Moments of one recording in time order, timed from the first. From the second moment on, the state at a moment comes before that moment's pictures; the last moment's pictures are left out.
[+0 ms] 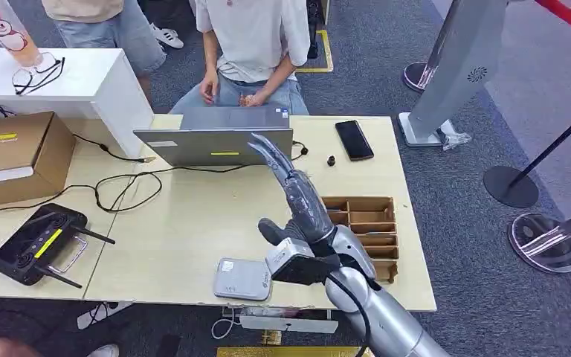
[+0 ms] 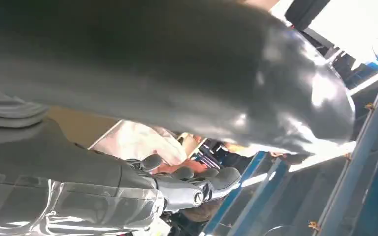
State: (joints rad) left arm -0.20 -0.18 0.58 -0.20 -0.92 0.45 0.14; right arm -0.40 0.04 0.64 -1.37 0.28 -0.19 -0.45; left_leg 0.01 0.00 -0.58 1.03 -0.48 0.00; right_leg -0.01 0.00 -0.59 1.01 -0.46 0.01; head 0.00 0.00
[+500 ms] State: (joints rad) left arm -0.20 -0.19 0.59 -0.20 -0.92 0.42 0.14; right arm -0.42 0.05 0.65 -1.32 0.26 -0.20 -0.47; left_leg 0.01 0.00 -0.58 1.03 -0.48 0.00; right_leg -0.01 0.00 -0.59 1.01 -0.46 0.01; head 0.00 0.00
